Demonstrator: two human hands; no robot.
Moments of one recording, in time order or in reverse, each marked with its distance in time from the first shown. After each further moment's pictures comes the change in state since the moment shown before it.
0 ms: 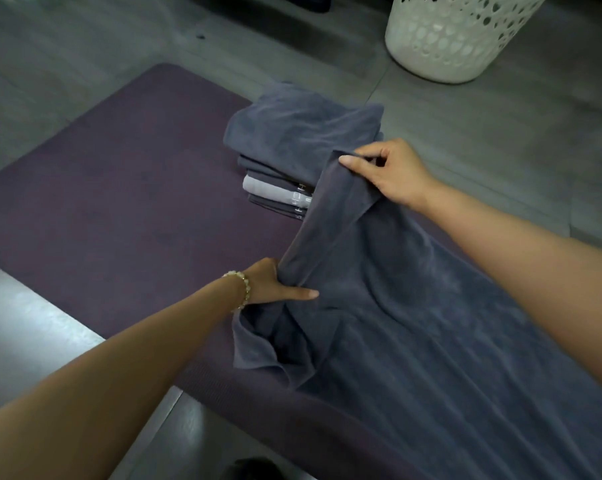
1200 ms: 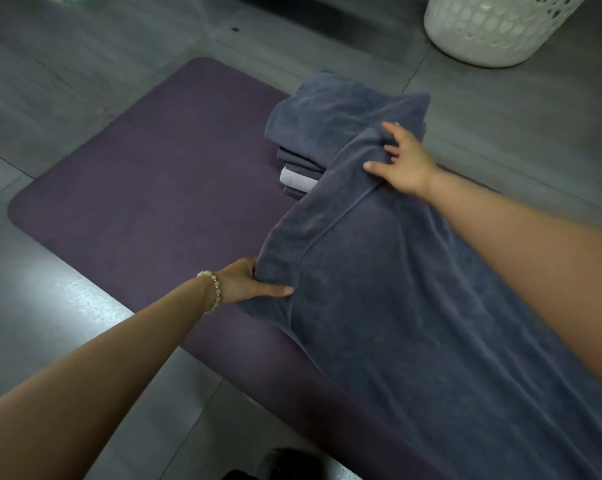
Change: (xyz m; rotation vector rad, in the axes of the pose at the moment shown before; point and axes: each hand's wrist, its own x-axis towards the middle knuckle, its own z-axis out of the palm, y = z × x) left_hand -0.047 -0.052 -0.050 -0.170 -0.005 -0.112; right_hand 0.038 0.017 0.050 0.117 0.012 0.276
